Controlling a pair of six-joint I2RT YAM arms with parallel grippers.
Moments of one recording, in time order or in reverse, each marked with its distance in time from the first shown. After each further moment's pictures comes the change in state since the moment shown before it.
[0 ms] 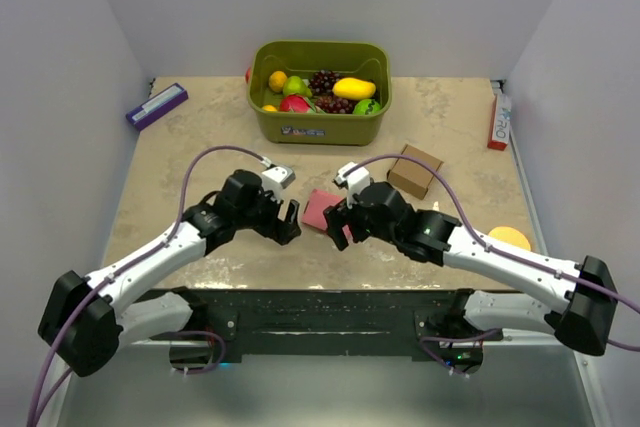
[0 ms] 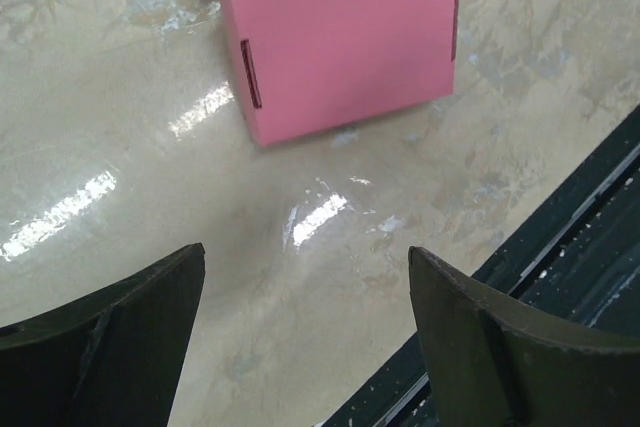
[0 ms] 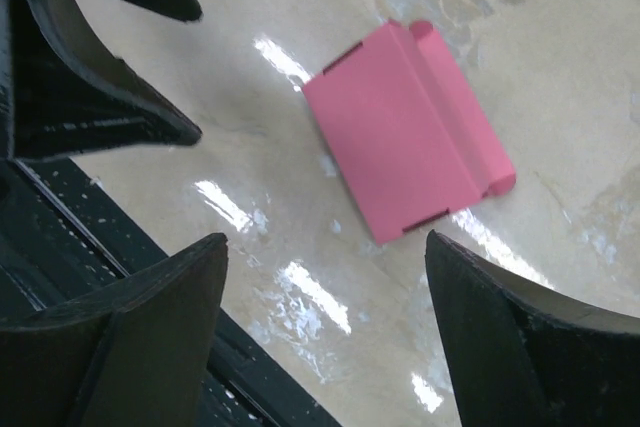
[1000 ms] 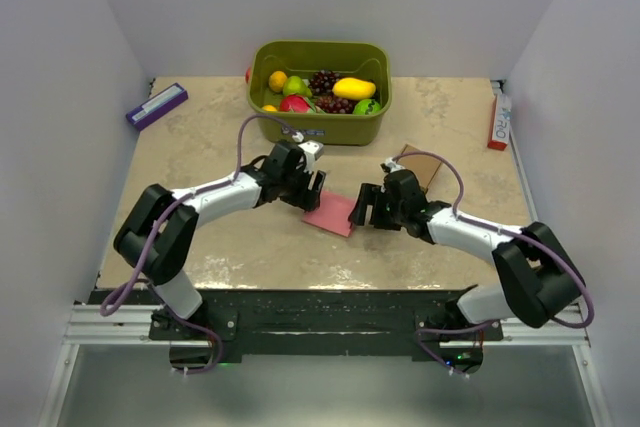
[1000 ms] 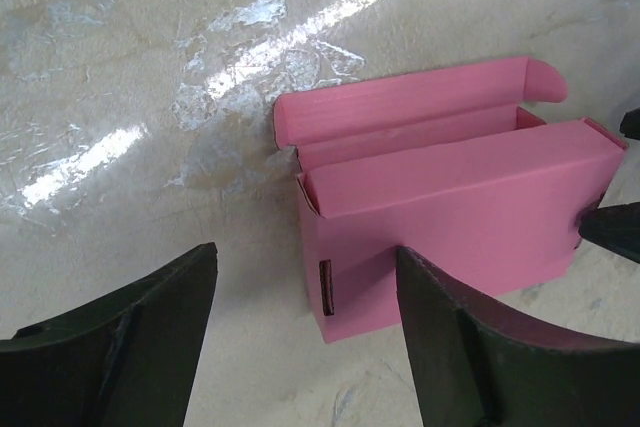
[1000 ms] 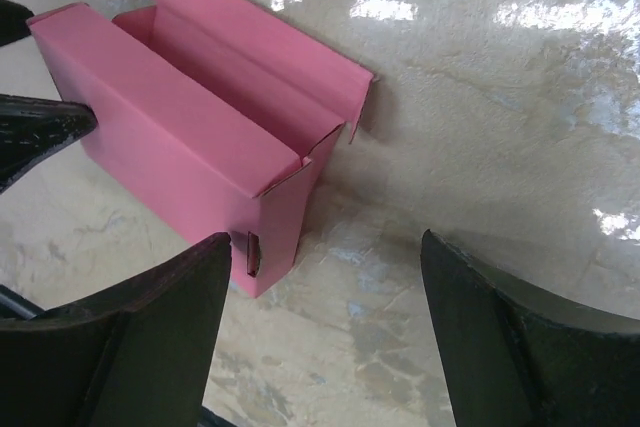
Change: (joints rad) left arm -0.005 0.592 0.342 0.098 -0.121 -0.016; right arm -0.435 0.236 -0.258 0.291 -0.254 0.408
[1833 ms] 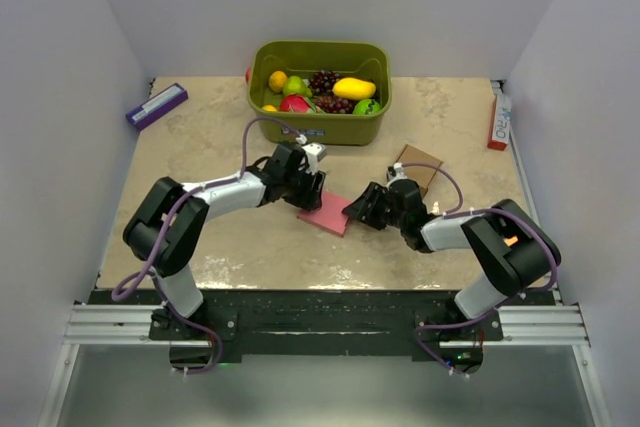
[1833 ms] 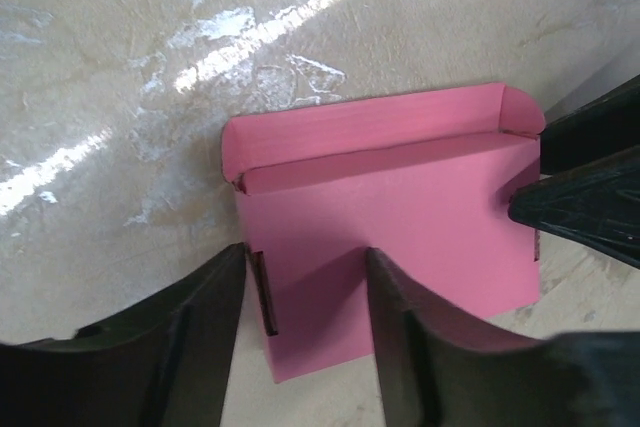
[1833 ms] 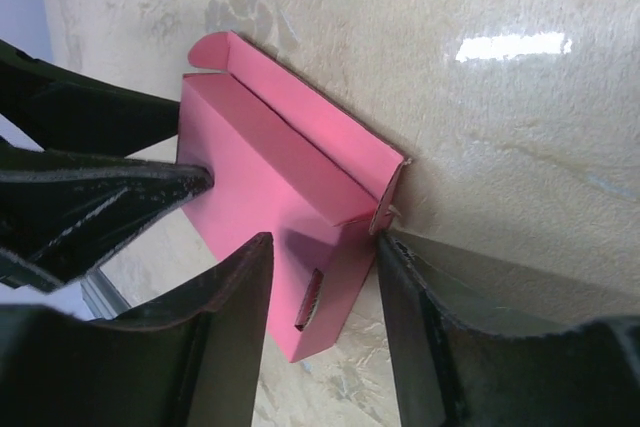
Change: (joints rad) left arm 0.008 0.079 0.001 0.077 0.076 -0.012; right arm -0.043 0.208 -0.165 0.606 -0.126 0.277
